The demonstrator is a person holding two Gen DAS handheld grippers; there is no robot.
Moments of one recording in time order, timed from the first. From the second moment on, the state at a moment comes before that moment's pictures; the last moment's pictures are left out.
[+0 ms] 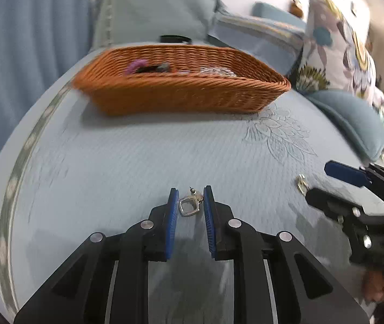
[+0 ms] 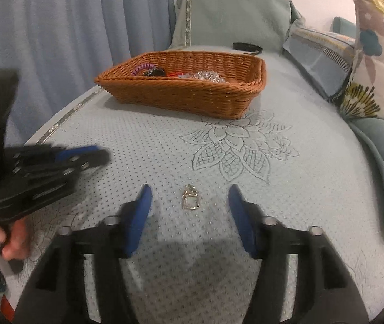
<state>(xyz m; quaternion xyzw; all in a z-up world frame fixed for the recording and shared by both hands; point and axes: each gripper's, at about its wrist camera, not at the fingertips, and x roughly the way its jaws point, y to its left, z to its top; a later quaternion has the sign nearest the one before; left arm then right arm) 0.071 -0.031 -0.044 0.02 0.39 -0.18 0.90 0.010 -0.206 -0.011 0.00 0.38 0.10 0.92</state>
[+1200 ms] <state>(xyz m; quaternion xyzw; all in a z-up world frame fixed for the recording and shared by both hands) 0.087 -0.037 0.089 -0.01 0.21 -0.22 0.95 0.060 -0.208 0.120 0.00 0.23 0.11 0.97</state>
